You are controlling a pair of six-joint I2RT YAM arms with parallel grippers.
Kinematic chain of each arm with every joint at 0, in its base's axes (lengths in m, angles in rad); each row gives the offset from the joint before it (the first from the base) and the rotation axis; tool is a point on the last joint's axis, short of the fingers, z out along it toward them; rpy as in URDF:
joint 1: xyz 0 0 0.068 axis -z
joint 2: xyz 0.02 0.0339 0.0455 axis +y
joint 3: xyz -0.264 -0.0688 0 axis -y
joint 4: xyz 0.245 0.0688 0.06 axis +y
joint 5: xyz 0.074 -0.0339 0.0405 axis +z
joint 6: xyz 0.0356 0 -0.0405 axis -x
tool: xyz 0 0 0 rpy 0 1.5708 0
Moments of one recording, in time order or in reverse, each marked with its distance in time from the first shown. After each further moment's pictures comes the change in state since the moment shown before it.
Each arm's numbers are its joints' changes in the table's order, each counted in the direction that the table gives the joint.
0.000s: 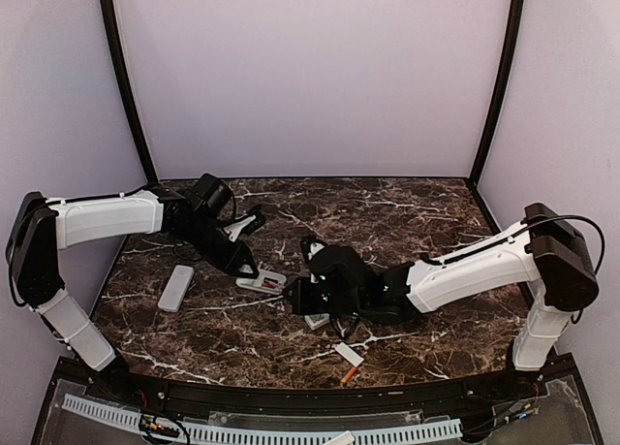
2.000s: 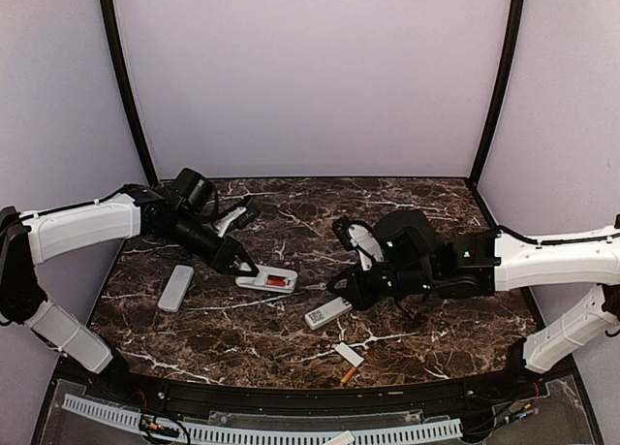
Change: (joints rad) left arm -0.034 -0.145 -0.065 -0.026 -0.241 -0.032; right arm 0.061 -0.428 -0.085 0.399 0.154 0.349
